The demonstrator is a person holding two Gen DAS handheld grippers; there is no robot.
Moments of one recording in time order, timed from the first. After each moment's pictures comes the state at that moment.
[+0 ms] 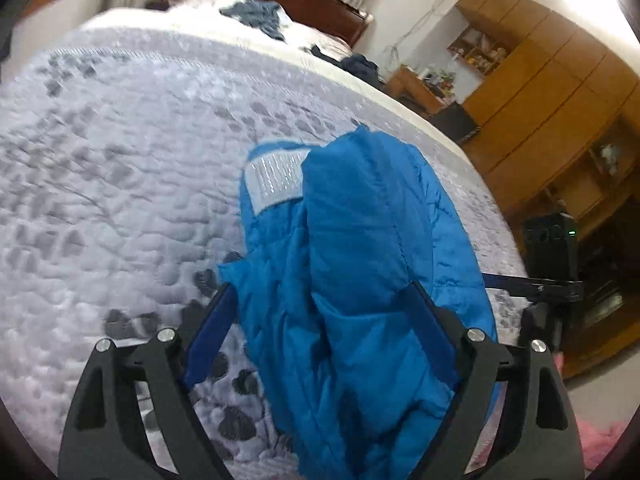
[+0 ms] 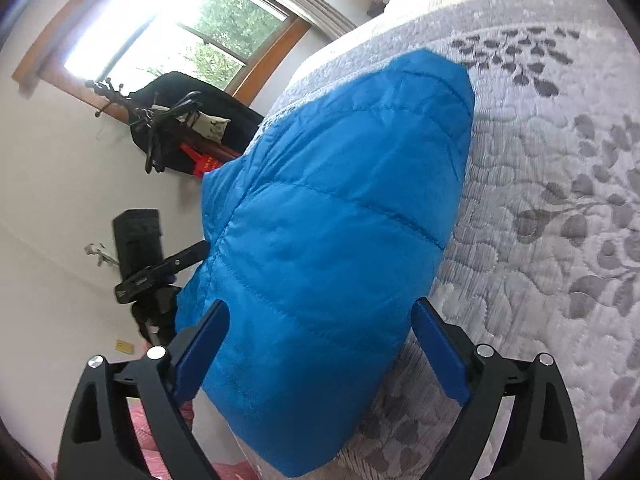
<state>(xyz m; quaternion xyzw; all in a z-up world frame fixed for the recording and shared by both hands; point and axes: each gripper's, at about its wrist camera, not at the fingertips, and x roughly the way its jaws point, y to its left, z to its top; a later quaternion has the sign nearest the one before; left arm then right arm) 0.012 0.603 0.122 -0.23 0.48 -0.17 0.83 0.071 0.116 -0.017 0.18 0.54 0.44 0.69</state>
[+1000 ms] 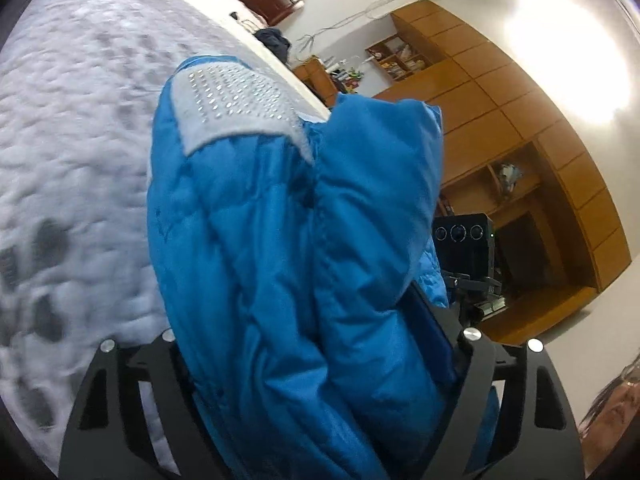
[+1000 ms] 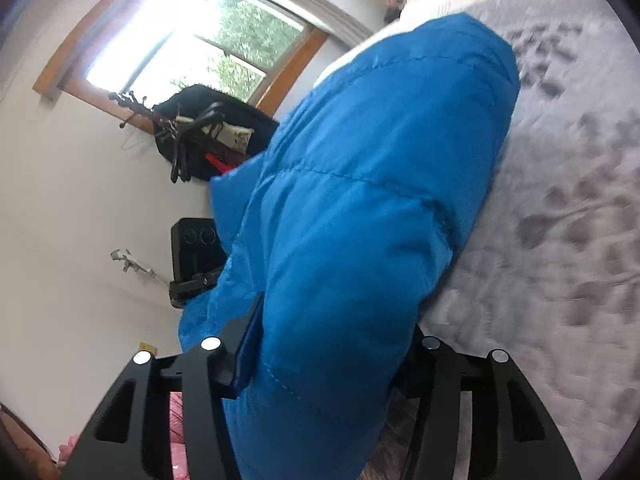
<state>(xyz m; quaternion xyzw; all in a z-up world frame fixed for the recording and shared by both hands) 0.033 0.532 0.070 -0.36 0.43 -0.36 0.75 0.076 0.104 -0.001 0.22 0.51 0.47 0.69</state>
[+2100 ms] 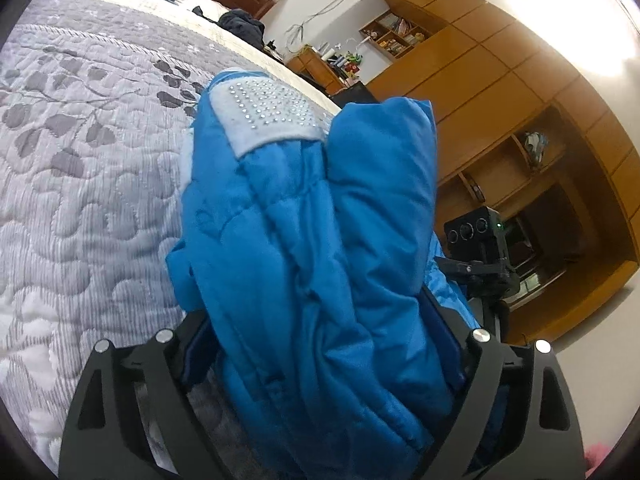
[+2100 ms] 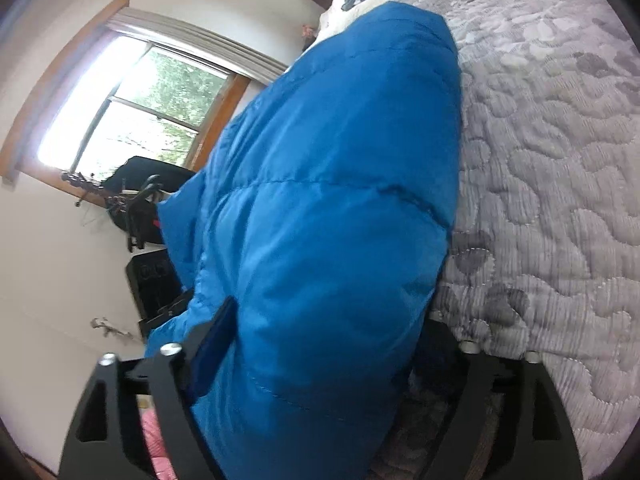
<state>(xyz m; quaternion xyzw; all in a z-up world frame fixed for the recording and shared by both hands) 0.131 0.389 0.045 -0.29 0.44 -0.34 0.78 0.152 -0.075 -0.061 0.27 0.53 0.35 0.72</state>
